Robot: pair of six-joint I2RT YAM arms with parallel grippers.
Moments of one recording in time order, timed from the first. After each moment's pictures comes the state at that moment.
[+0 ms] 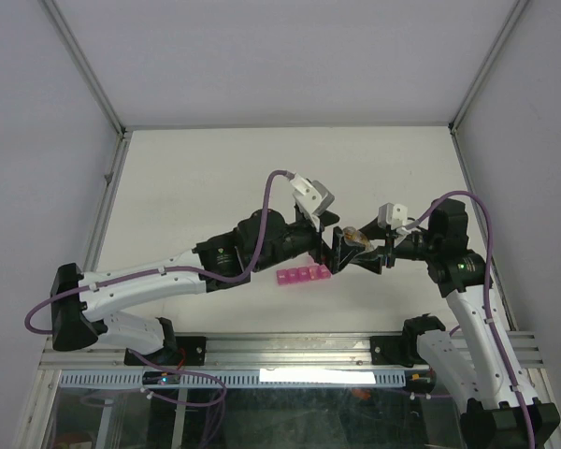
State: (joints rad) left arm -1.22 1.30 1.14 0.12 -0.11 -0.28; right arm 0.14 0.72 0.75 -0.55 -1.19 -0.60
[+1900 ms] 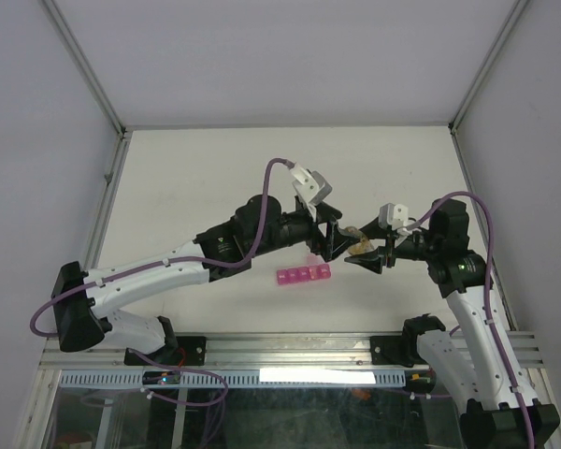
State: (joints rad) left arm -1.12 1.32 1.13 0.16 0.07 -0.26; right arm 0.14 0.71 0.75 -0.54 -1.19 -0.60
